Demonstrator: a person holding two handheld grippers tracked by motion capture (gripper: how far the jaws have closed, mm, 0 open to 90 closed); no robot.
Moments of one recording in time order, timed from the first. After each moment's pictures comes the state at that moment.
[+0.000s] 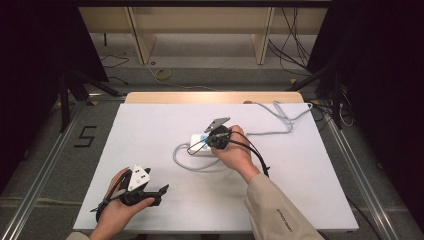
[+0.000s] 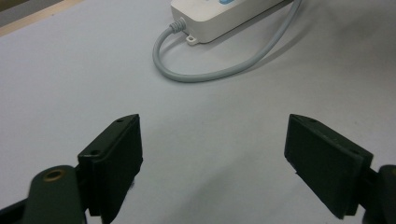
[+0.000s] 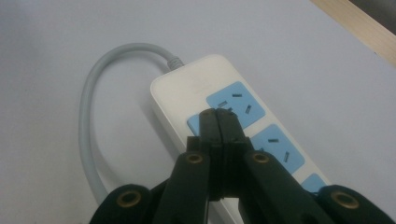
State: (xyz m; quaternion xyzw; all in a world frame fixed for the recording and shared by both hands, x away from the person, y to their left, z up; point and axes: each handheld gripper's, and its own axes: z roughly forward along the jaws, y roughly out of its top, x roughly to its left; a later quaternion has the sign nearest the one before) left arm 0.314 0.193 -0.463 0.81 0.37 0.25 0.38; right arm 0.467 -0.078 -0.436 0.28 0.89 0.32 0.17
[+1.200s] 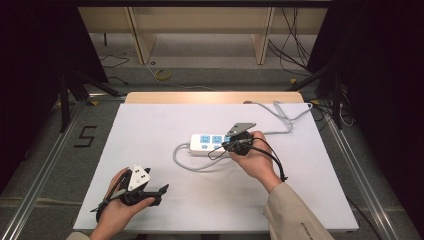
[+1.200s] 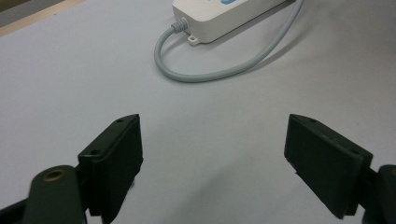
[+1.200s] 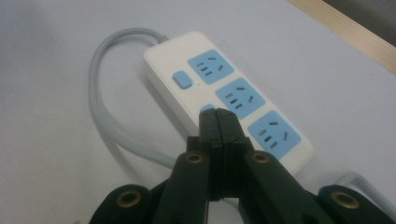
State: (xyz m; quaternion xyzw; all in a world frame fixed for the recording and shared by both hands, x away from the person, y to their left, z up) left arm 0.314 0.193 -0.463 0.81 0.38 0.25 0.38; right arm 0.438 -0.134 -0.423 0.29 0.87 0.35 0.18
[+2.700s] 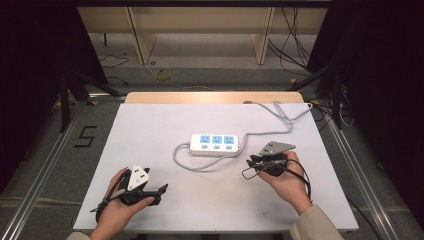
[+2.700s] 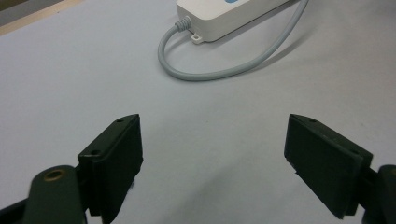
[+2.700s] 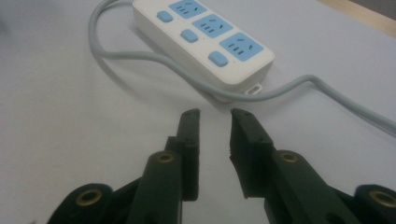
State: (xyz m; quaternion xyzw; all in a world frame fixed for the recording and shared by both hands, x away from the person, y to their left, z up) left arm 0.314 0.194 -0.464 0.81 0.38 0.25 0.38; right arm 0.384 -0.217 -0.441 0.33 0.85 0.38 0.18
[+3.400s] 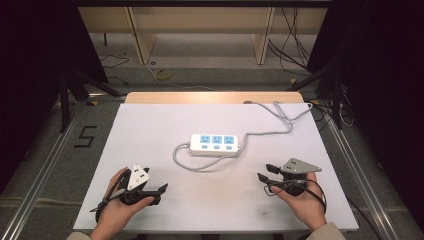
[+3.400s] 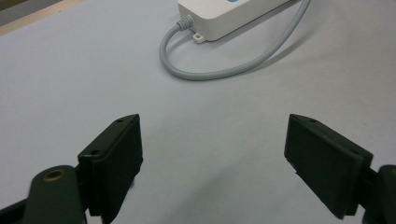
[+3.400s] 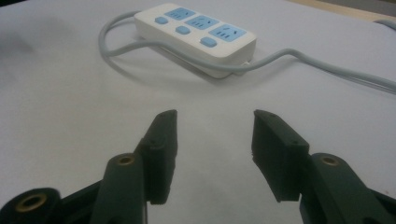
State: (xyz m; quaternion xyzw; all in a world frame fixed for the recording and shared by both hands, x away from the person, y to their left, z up) left arm 0.315 0.195 -0.464 0.80 0.38 0.25 0.38; right arm 0.342 -0.259 -0.466 0.36 0.79 0.45 0.19
